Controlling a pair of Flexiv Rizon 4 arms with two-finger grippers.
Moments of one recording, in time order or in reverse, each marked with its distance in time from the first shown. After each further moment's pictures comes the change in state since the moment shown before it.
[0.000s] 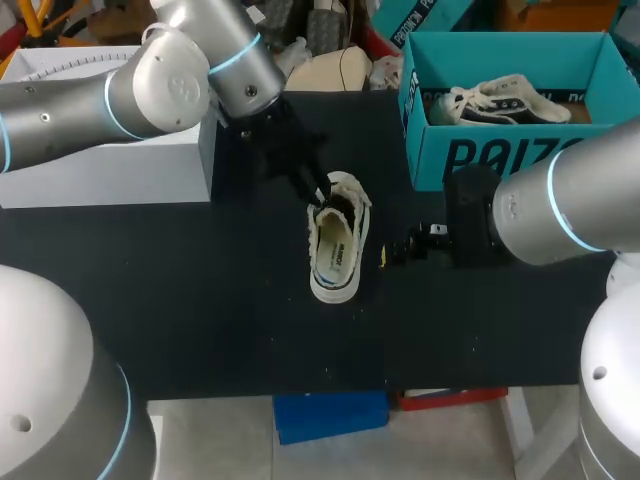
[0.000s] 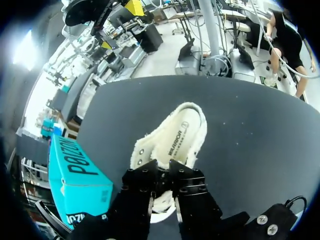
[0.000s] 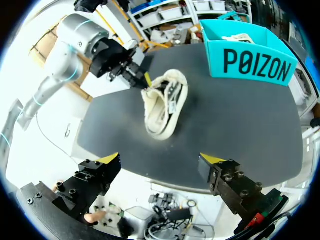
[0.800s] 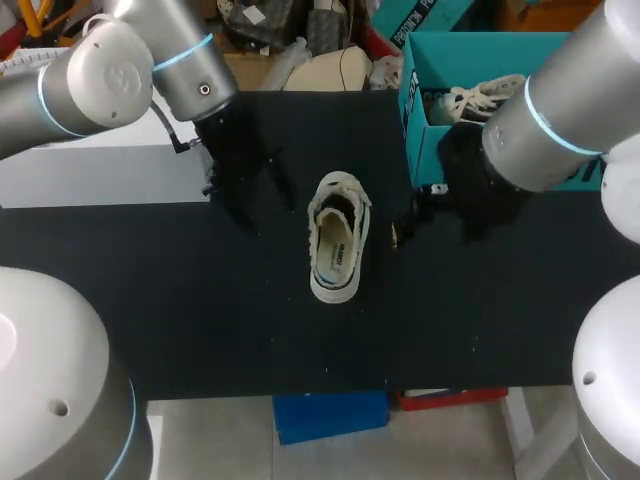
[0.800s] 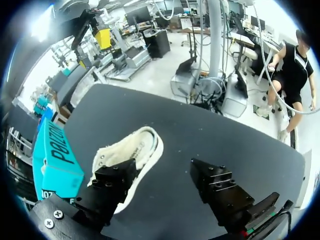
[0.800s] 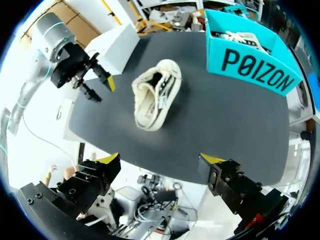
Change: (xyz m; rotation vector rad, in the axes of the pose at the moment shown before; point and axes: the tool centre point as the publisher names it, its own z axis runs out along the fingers) left arm 0.080 -0.046 -0.037 0.055 0.084 -0.232; right arm -0.016 0.028 -0.013 0.222 -0.099 -0.054
